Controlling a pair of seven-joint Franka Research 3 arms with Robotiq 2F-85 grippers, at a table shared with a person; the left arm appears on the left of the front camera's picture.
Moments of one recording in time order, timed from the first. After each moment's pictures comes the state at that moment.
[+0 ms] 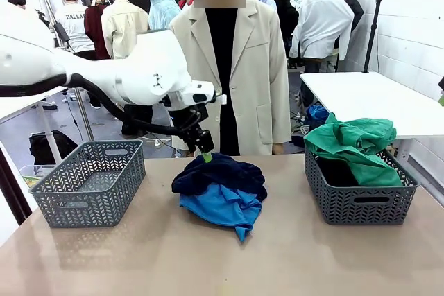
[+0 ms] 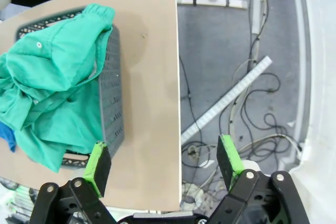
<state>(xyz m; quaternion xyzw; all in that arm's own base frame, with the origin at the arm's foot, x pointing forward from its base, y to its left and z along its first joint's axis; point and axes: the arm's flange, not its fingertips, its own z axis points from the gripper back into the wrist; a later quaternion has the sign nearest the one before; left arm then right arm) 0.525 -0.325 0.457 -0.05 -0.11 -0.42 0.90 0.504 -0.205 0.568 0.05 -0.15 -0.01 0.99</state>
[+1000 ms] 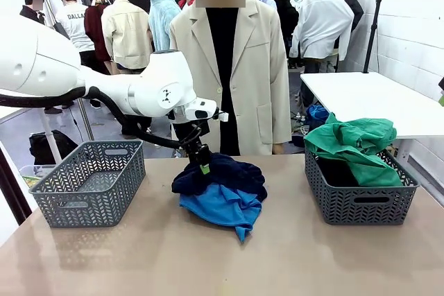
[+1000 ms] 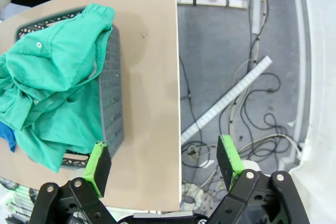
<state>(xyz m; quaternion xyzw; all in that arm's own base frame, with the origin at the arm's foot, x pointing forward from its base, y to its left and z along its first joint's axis) 0.557 -0.320 0.410 -0.04 -0.07 -0.47 0.88 0.504 -0.205 0.568 0.05 -0.15 -0.01 0.99</state>
